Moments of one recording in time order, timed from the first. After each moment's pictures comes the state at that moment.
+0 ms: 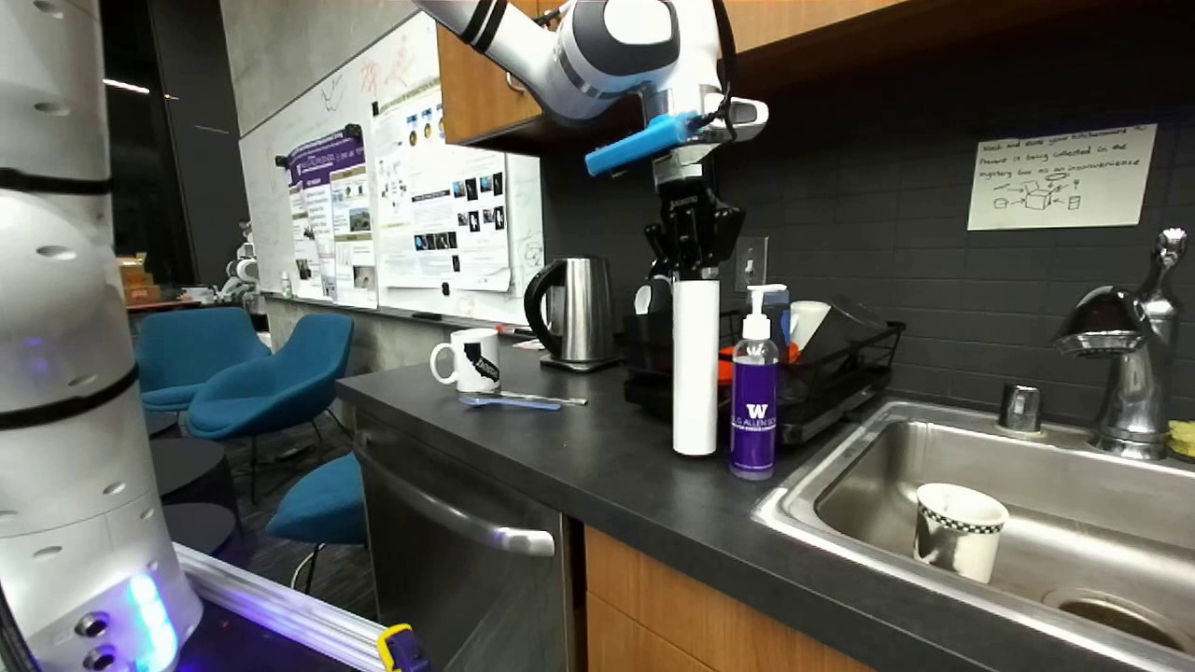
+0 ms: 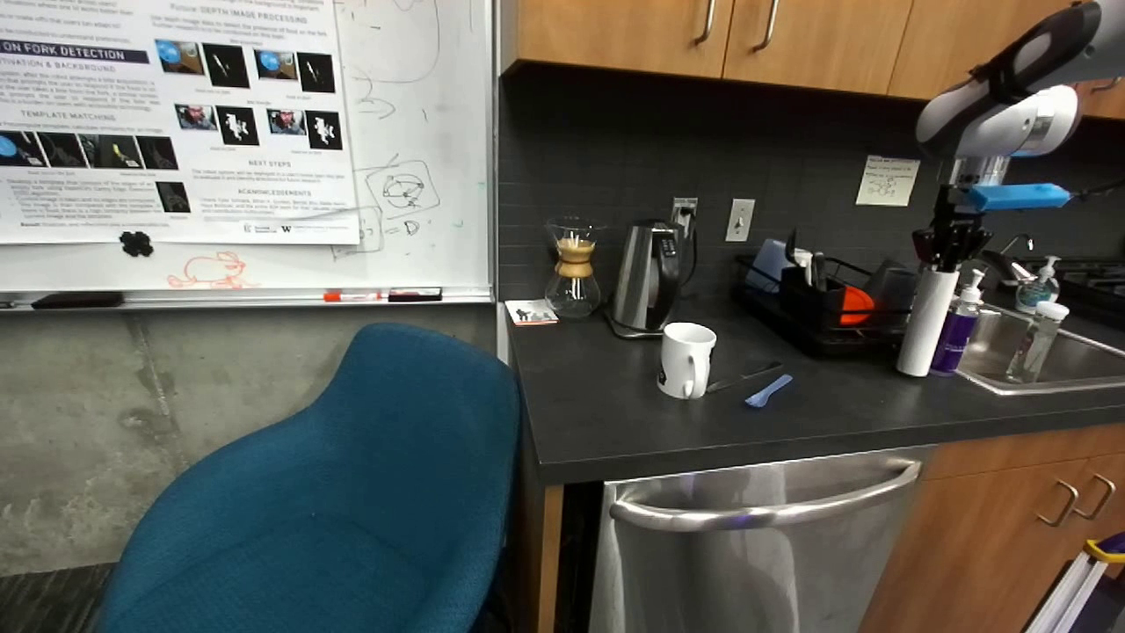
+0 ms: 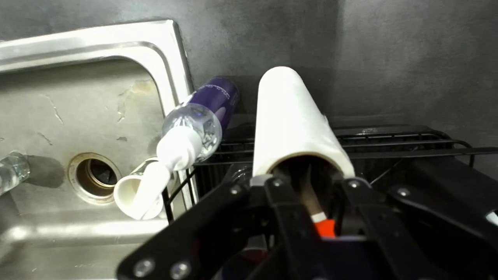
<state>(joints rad) -0.39 0.09 -0.43 -1.92 -0.06 2.08 -0.29</state>
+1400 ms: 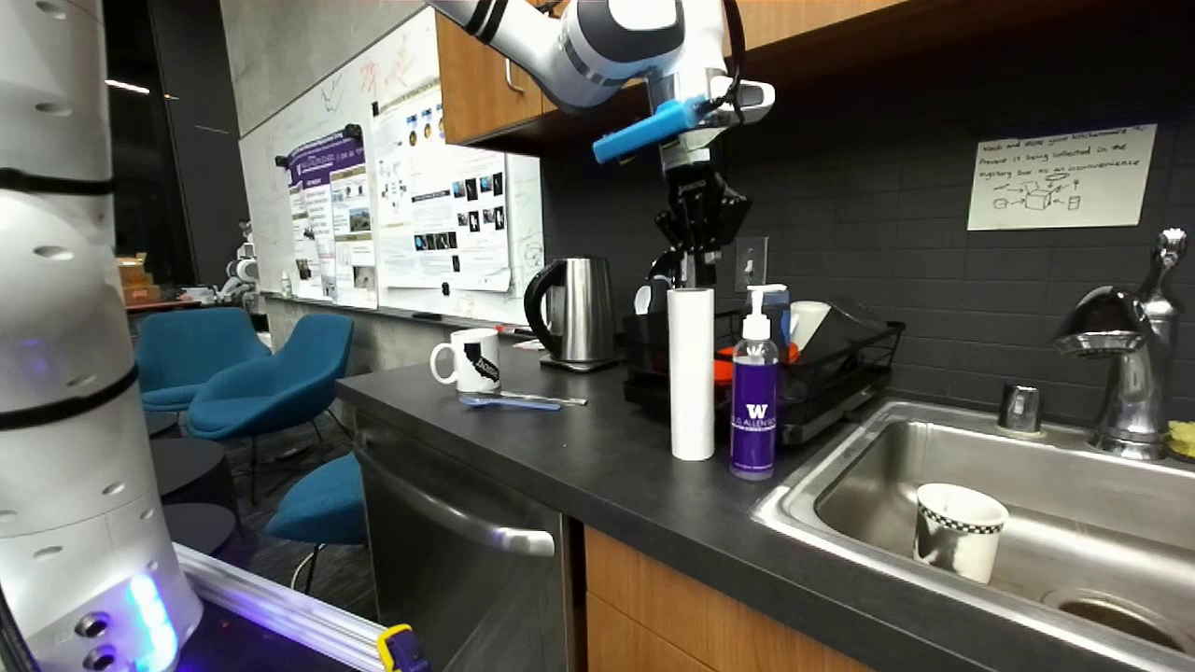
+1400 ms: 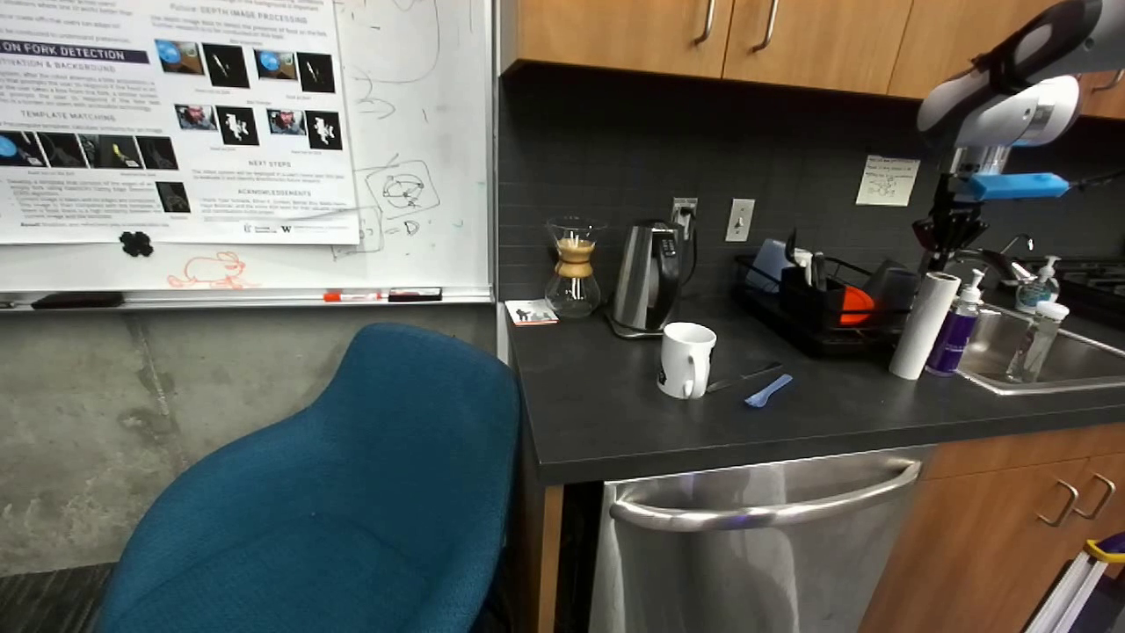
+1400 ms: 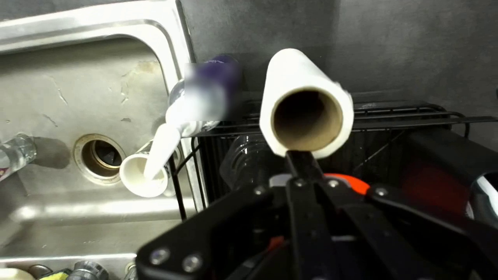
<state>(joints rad) -0.40 0.09 -0.43 -1.87 -0.04 2.07 -0.29</state>
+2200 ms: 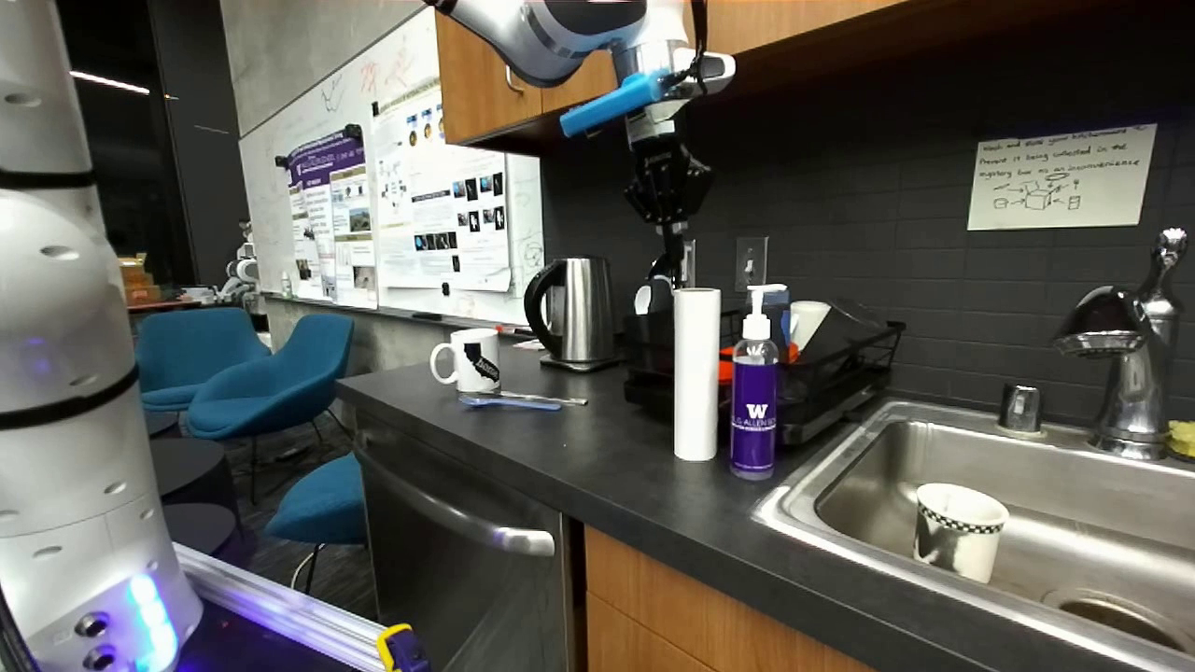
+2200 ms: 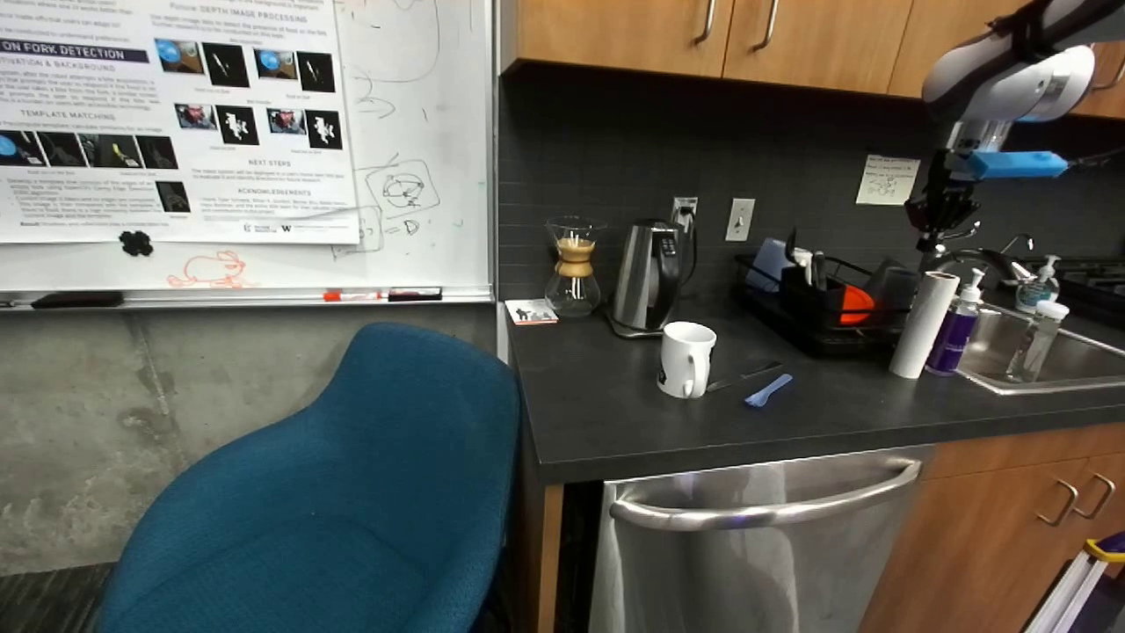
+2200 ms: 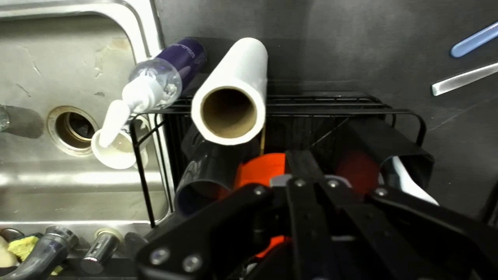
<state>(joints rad) -0.38 -0.03 -0.38 -1.94 -0.05 2.08 -0.29</state>
